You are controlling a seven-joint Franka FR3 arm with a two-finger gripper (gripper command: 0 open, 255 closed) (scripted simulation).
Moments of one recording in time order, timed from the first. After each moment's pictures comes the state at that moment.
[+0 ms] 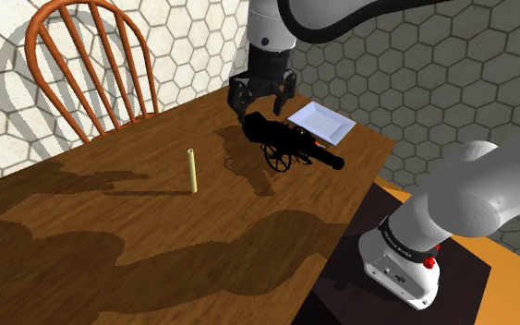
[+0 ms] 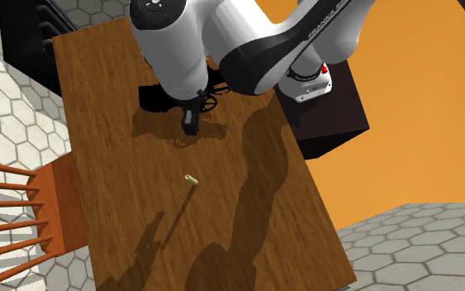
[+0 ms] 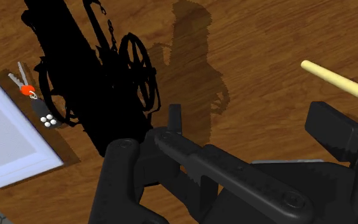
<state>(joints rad) 0.09 -0.36 0.37 -2.30 0.10 1.95 0.62</state>
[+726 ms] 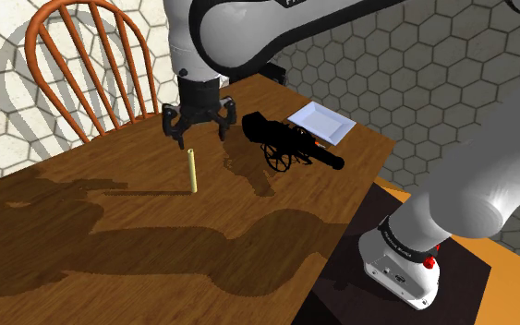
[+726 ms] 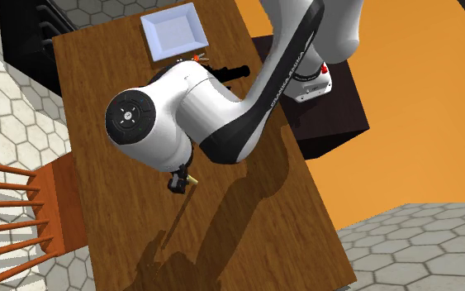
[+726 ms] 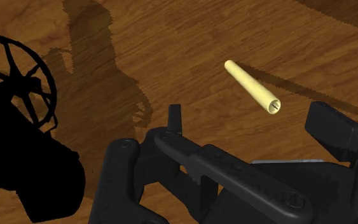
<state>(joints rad) 0.13 0.04 0.51 -2.04 0.00 2.06 0.89</state>
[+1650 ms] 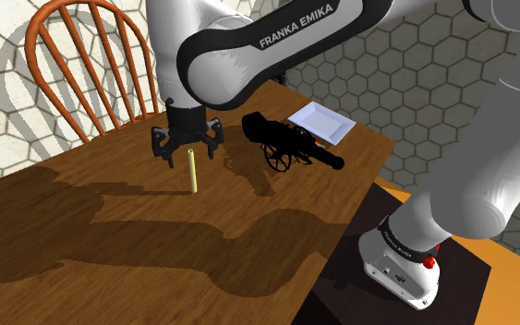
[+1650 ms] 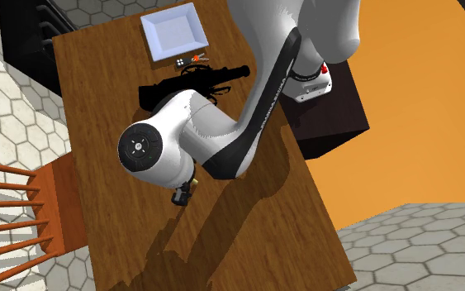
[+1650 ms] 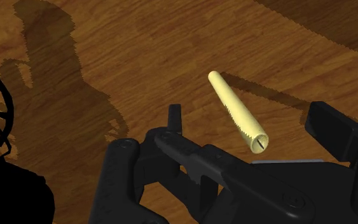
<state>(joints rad) 0.16 0.17 0.52 -2.02 -0.06 2.16 0.97</state>
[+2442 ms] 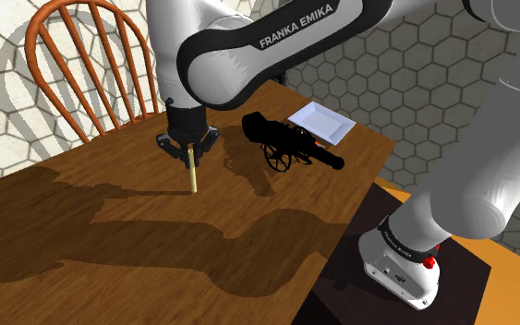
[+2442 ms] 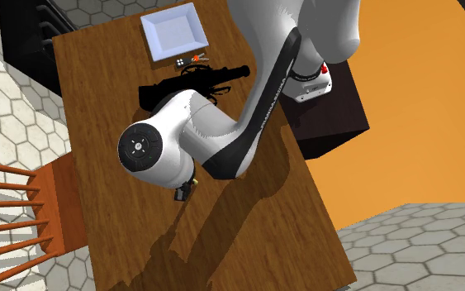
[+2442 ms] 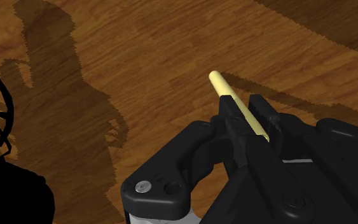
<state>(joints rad) 0.16 0.17 0.52 -2.02 -0.06 2.16 0.97</state>
